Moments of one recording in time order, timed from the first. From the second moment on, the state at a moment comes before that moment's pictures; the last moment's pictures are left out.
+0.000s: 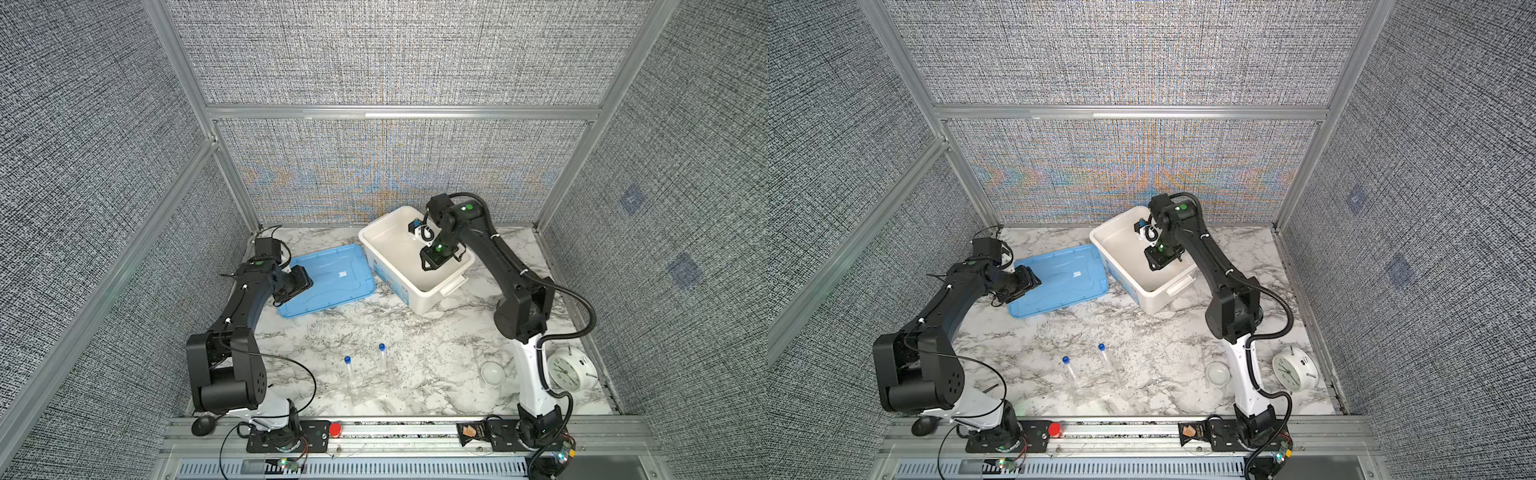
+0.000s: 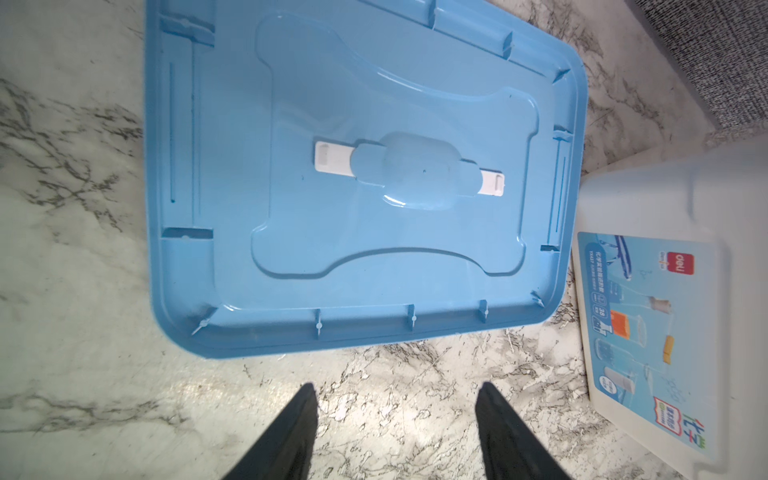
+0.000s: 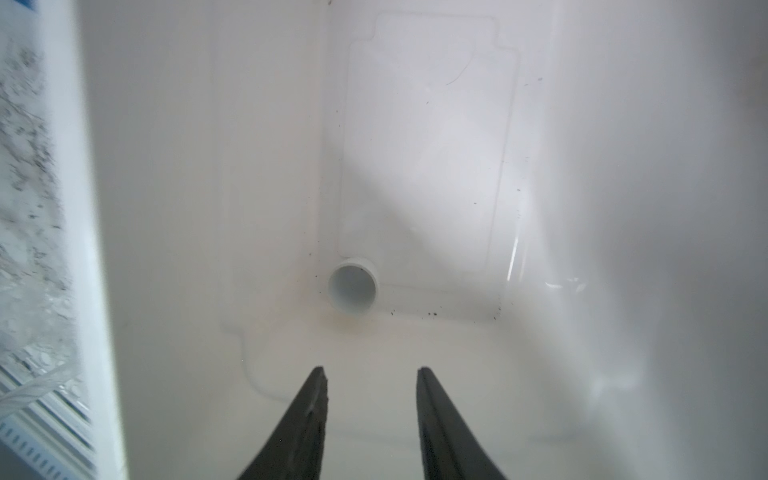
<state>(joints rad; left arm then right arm) 0.07 1.55 1.19 -0.74 0.29 -0.40 0.44 2.17 2.37 -1.45 -0.14 -0.26</state>
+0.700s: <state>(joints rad) 0.07 1.63 1.22 -0.67 0.26 -0.40 0.38 1.15 1.11 -1.19 0.11 0.59</state>
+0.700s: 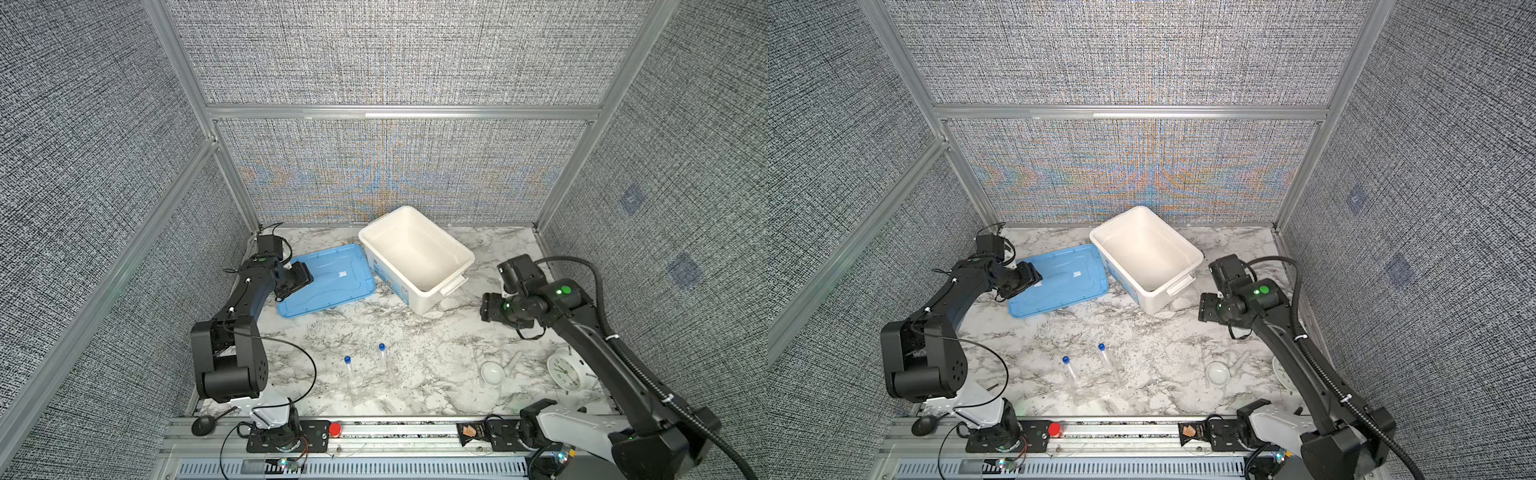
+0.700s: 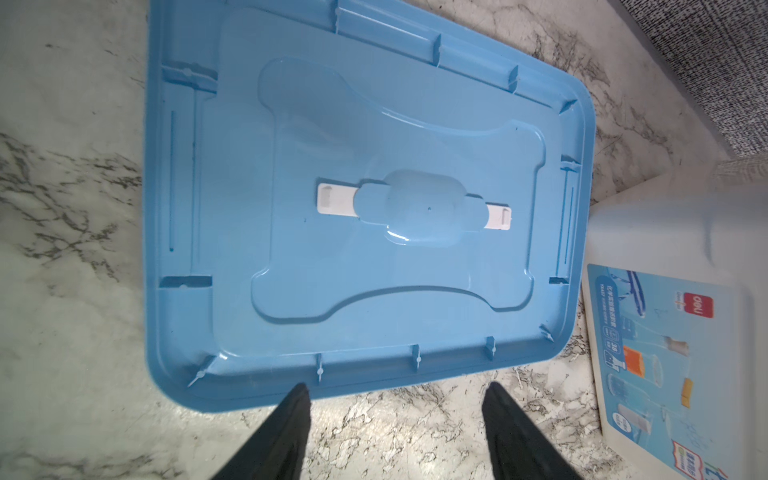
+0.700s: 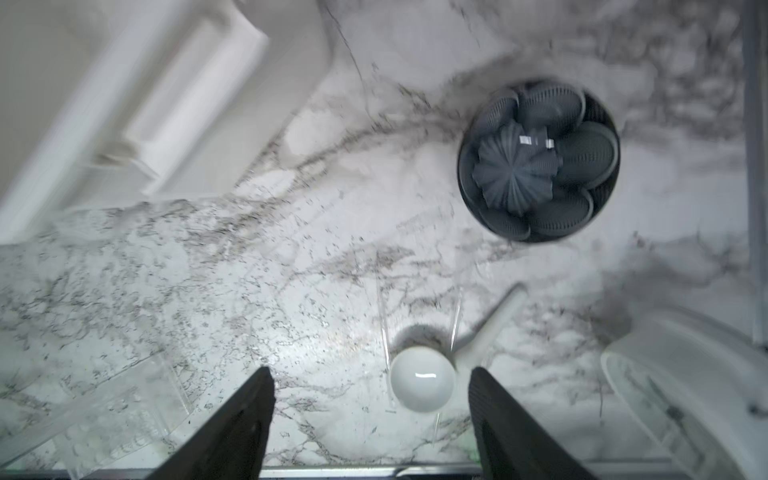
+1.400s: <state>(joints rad) 0.07 1.65 1.24 -0.65 0.26 -0.40 0.33 1.20 0.68 -1.04 -0.07 1.05</state>
